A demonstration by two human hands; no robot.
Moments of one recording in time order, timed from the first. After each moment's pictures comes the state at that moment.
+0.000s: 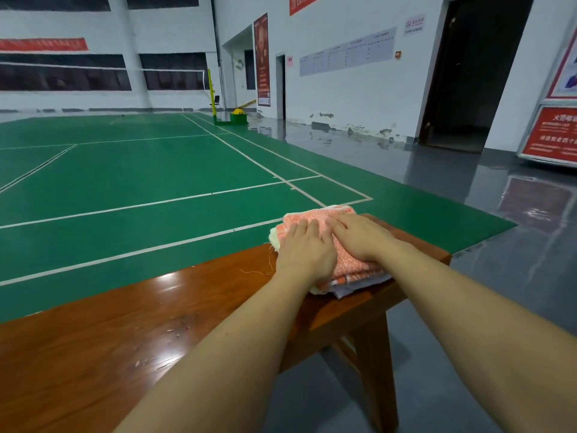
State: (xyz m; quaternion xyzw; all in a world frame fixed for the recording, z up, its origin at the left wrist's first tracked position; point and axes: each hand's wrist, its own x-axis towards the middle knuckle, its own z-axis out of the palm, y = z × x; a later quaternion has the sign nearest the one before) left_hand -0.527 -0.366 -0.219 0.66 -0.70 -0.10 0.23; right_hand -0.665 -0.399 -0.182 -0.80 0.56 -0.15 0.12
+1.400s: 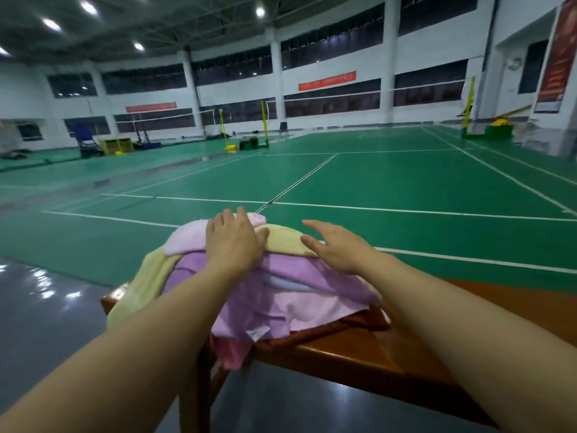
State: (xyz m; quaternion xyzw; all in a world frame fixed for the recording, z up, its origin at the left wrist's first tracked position) left_hand -0.019 0.076 -0.129 0.93 -0.26 0.23 0.11; right_hand -0.134 -0.111 -0.148 -0.97 0.09 -0.15 0.17
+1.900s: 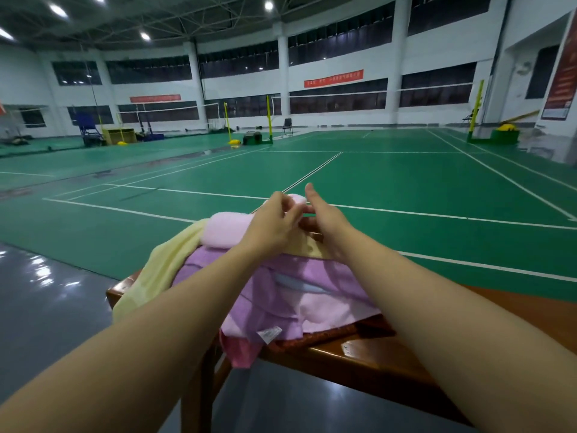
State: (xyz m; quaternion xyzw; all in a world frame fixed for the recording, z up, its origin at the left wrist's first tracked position) left_hand -0.031 0.055 -0.111 0.79 -0.38 0.08 0.47; right_hand -0.080 -0.066 -0.120 -0.67 0.18 -0.20 0.69
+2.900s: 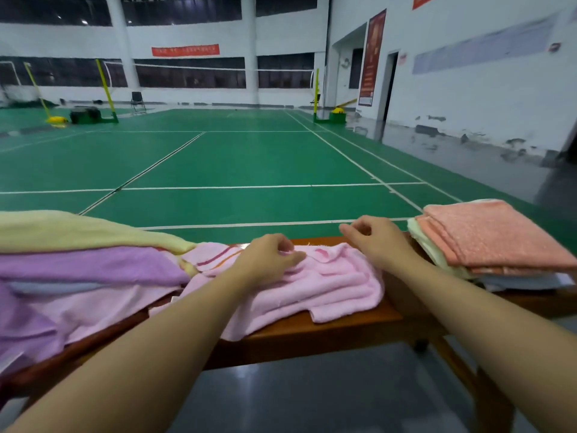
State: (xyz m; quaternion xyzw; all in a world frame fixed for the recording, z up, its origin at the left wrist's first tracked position) left_hand -0.243 -0.163 -0.216 0.76 -0.57 -0.11 0.29; right_hand -0.456 -0.278 -0.192 -0.82 0.44 -0.30 0.21
